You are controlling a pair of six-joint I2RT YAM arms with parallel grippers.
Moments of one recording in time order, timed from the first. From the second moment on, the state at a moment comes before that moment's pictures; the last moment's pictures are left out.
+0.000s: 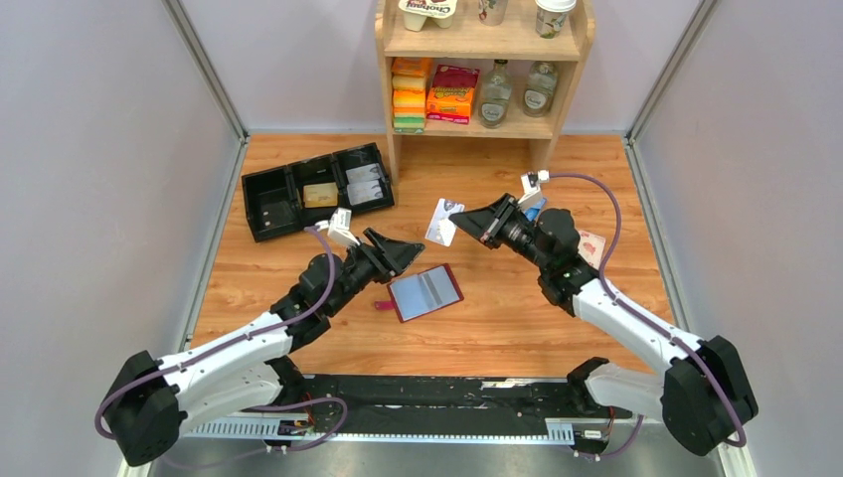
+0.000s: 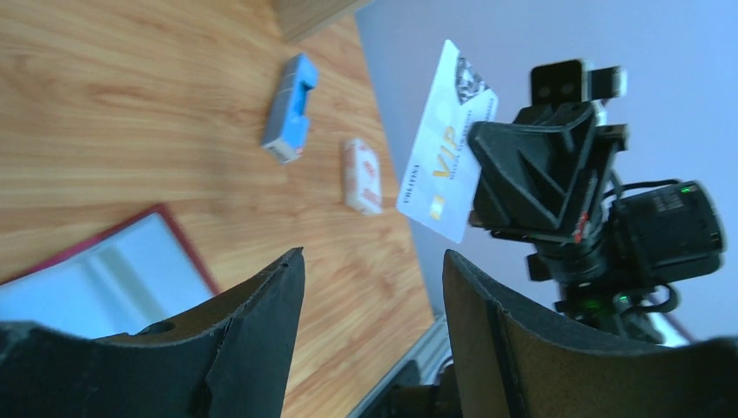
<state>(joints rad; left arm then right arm) -0.80 0.90 0.44 0.38 -0.12 -1.05 0.52 1.14 0.65 0.46 -0.33 1.11</state>
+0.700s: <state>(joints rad) -0.90 1.10 0.44 0.85 -0.22 -1.18 0.61 1.09 0.65 0.50 -0.14 1.15</state>
